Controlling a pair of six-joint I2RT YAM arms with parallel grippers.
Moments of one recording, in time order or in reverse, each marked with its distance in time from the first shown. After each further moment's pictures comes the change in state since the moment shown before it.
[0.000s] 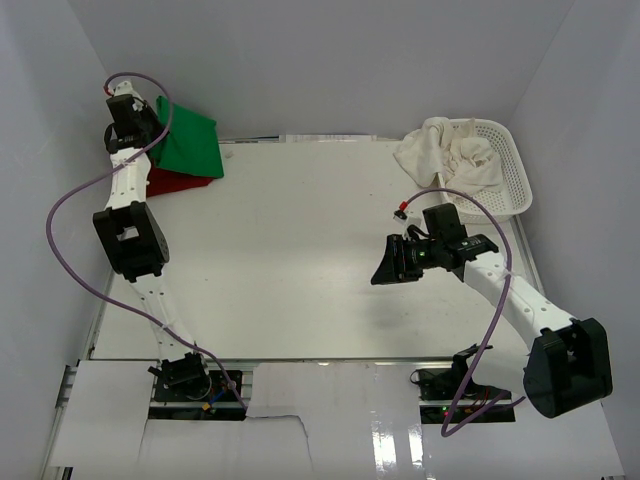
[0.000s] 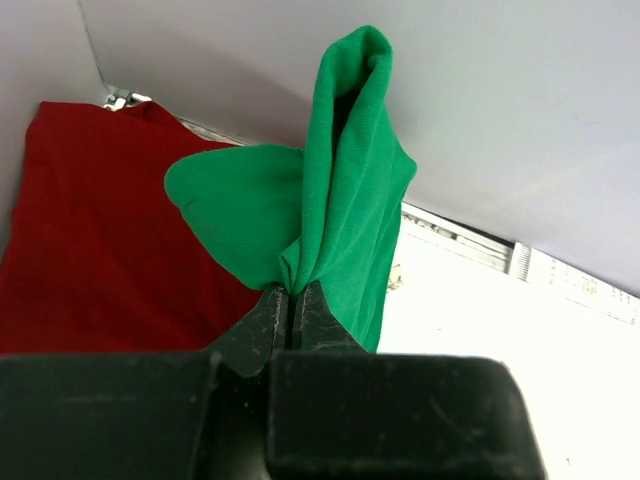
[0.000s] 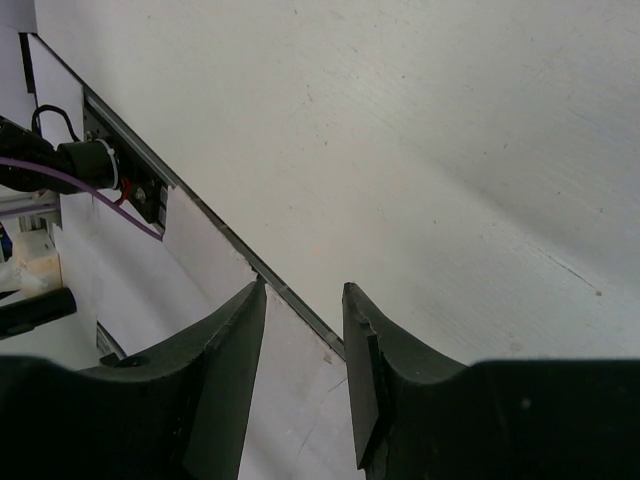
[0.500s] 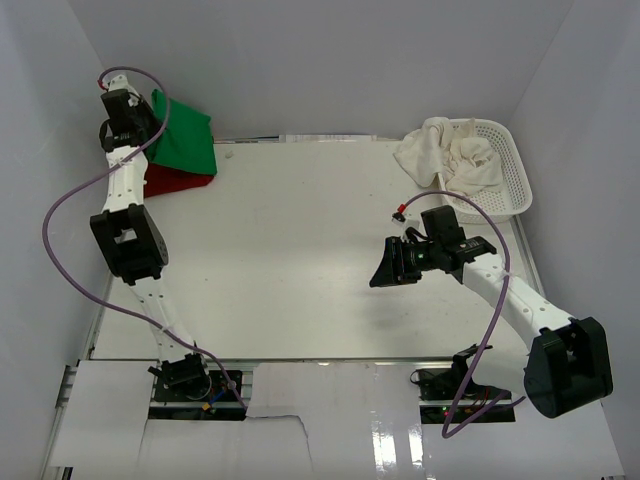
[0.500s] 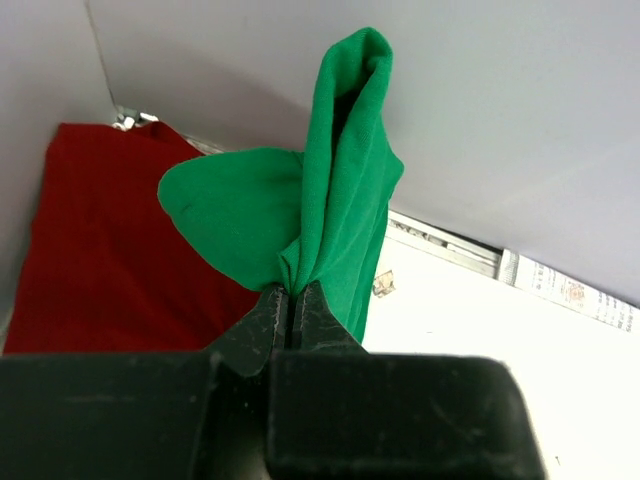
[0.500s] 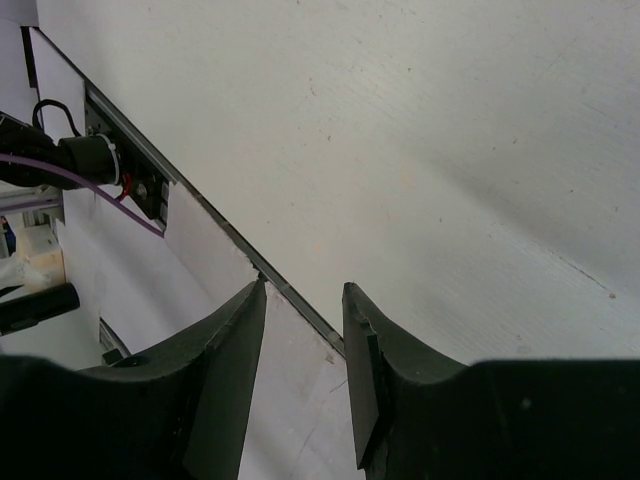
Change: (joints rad) left arm 0.001 -0.037 -0.002 -0.008 0.002 0.003; right arm 0.013 0.000 -0.027 0.021 -0.006 0.012
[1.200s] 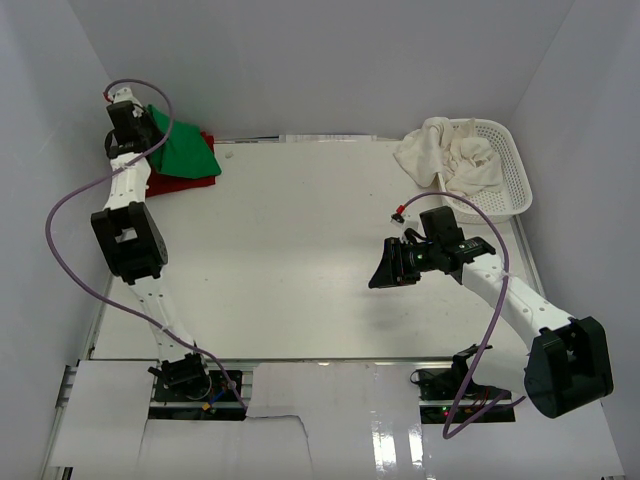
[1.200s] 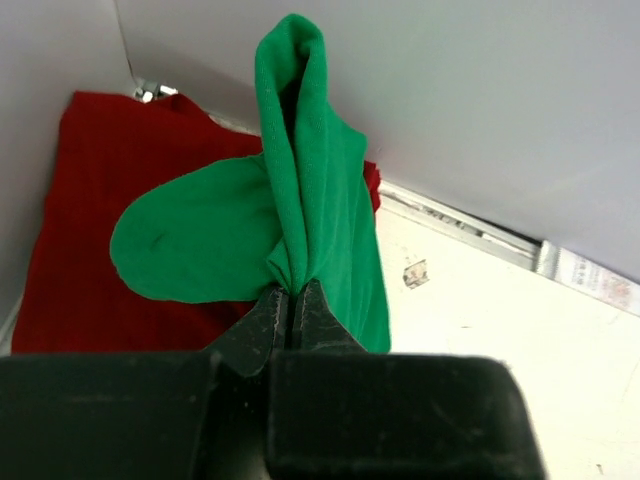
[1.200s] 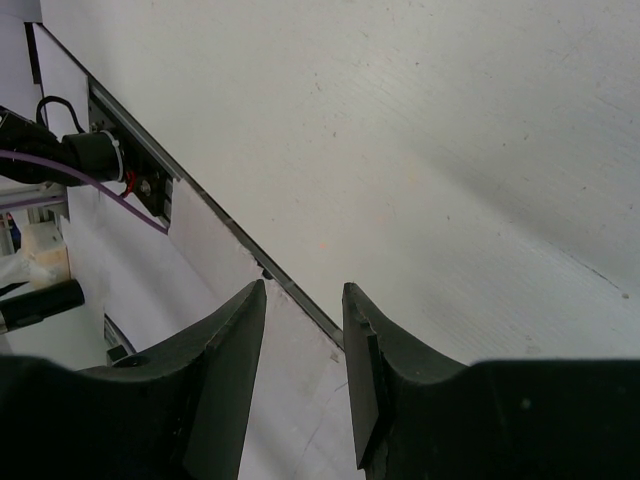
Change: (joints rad) left arm 0.006 -0.013 -0.101 0.064 -0.026 0.024; right arm 0.008 0.000 -0.004 0.003 -0.004 0.013
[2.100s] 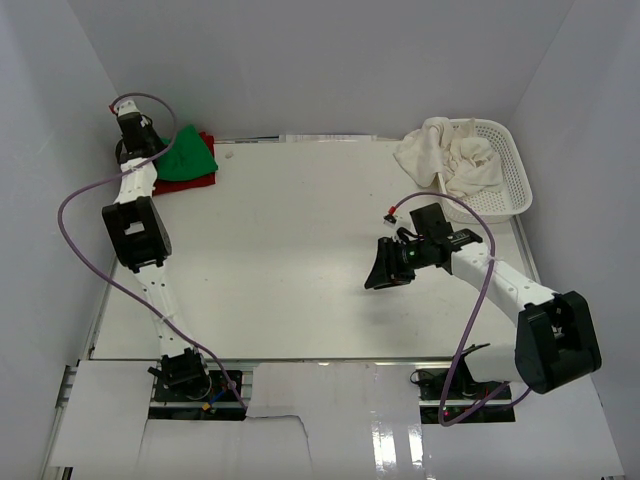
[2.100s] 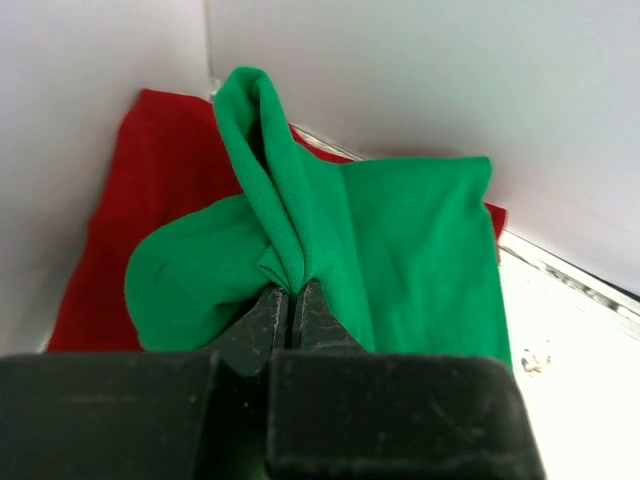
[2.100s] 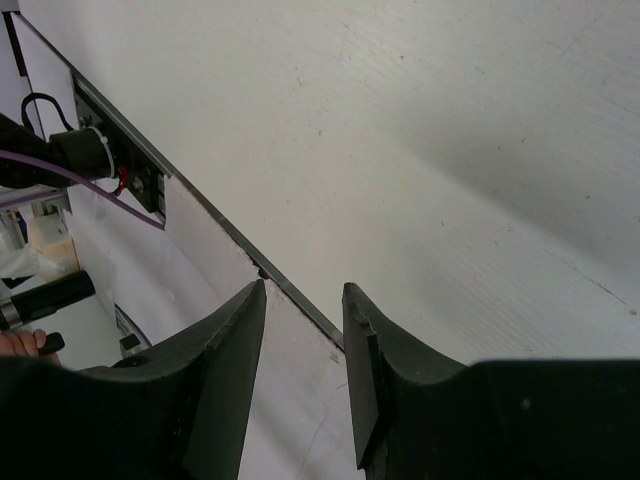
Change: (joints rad) left arm 0.010 0.257 0.156 0.082 -0.151 0.021; right arm 0.019 0.125 0.042 -0.007 0.000 0.004
